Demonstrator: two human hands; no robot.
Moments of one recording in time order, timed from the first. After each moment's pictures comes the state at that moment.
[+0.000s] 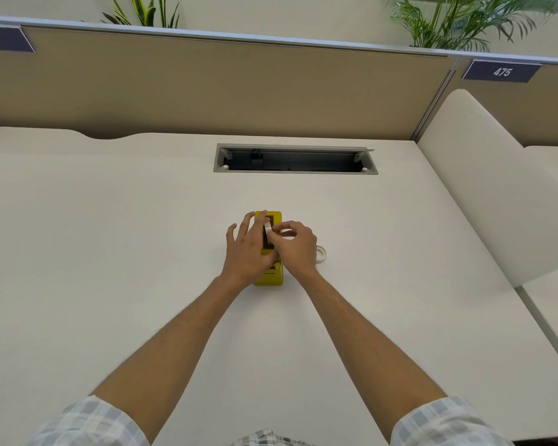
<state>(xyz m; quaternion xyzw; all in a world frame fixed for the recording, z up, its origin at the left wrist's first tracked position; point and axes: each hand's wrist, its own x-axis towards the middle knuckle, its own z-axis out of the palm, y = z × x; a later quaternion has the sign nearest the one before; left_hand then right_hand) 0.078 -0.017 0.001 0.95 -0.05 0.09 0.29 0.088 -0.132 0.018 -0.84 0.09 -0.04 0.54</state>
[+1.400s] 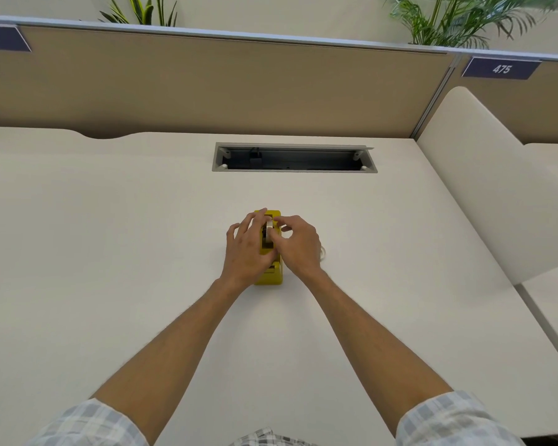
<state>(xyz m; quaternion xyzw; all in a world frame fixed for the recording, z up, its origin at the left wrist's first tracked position) 0.075 -0.016 -0.002 0.94 -0.07 0.14 0.31 0.089 -0.139 0.021 -0.89 0.01 -0.08 0.46</state>
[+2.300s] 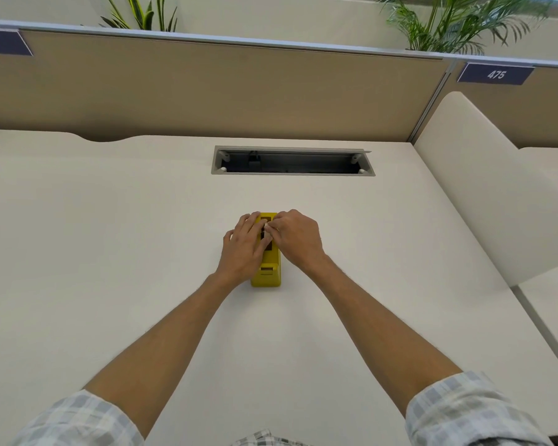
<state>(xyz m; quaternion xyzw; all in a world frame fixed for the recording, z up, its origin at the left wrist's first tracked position) 0.087 -0.006 -0.006 0.95 -0.07 0.05 0.30 0.106 -0.147 0.048 -0.97 -0.19 -0.09 0.09</state>
